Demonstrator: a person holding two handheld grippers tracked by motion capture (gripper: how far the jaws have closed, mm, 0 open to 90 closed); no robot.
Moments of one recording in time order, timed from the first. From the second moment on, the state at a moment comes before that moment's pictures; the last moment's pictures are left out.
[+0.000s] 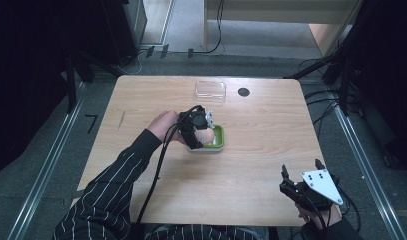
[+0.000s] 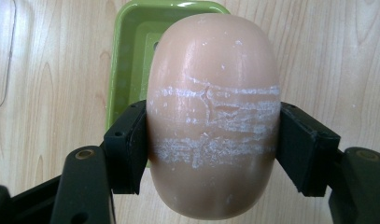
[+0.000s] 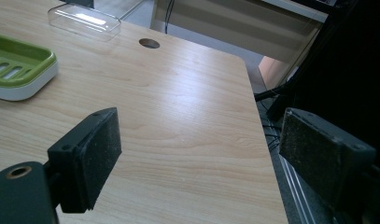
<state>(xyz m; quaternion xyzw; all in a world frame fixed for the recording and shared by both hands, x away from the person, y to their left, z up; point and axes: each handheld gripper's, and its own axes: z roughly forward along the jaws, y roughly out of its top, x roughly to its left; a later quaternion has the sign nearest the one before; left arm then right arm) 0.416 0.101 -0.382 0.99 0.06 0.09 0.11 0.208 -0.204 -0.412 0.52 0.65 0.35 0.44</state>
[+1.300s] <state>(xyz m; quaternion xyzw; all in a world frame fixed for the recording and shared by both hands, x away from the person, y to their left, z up) 0.438 0.099 -0.399 0.99 0.06 0.09 0.11 0.205 -0.207 -0.412 0.52 0.65 0.34 0.45</state>
